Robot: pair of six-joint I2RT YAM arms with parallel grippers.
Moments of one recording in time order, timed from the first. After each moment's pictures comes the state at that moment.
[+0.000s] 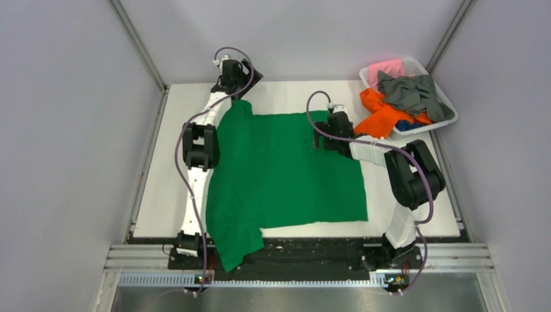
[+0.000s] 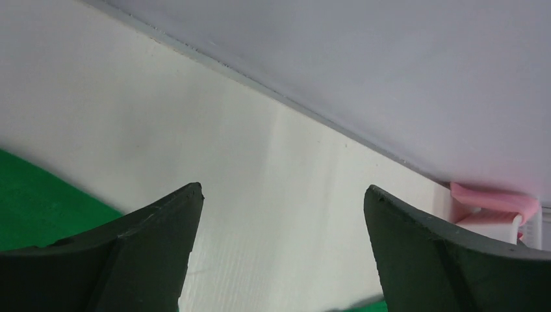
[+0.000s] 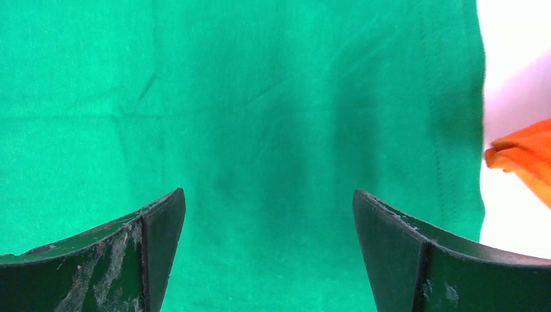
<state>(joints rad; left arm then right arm) -0.15 2.63 2.37 -0.18 0.09 -0.85 0.43 1.82 1.03 0.02 0.16 0.32</state>
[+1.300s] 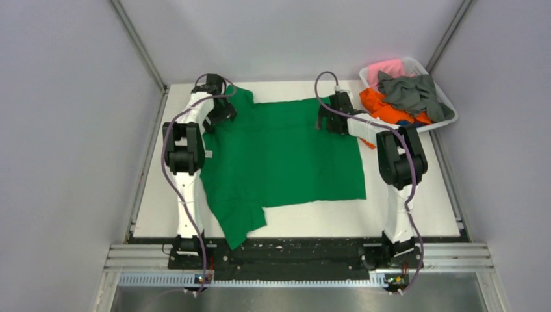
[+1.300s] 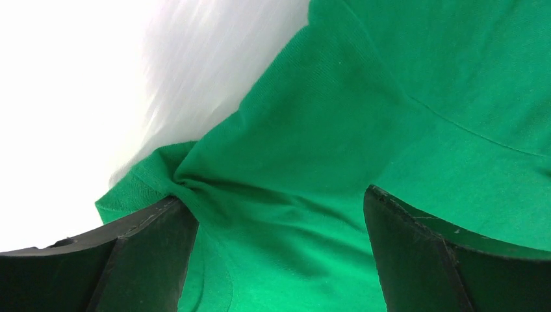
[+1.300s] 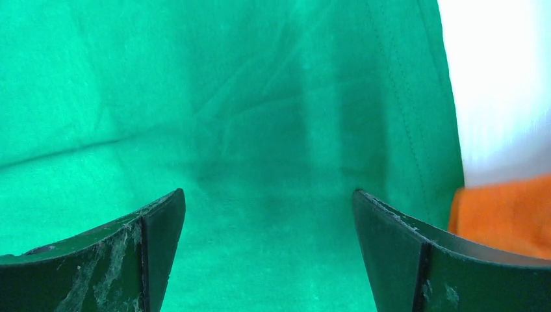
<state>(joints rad) -0.07 2.32 1.95 -0.83 -0.20 -0.67 0.32 2.04 1.39 -0.20 0.16 0.42</state>
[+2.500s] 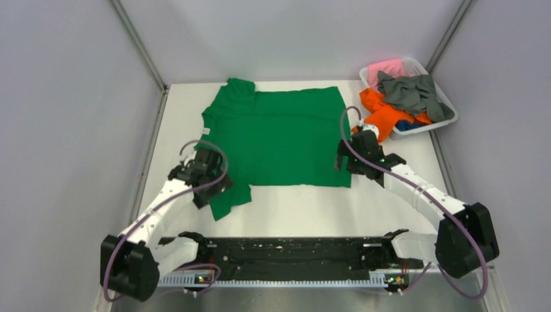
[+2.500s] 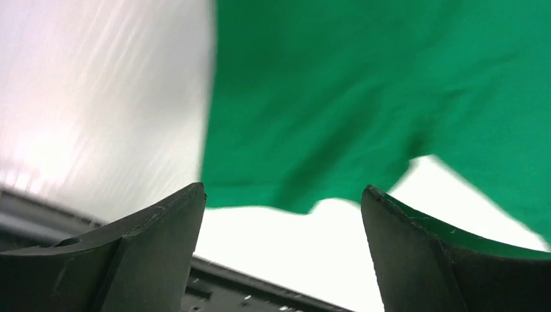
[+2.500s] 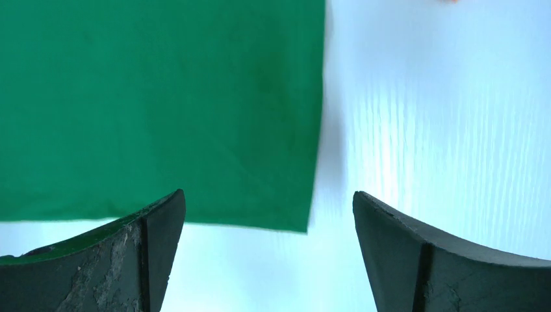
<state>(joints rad) -0.28 1.12 0.80 -0.81 -0.19 -0.88 0.42 1.26 0.82 -0.40 0.21 0.47</state>
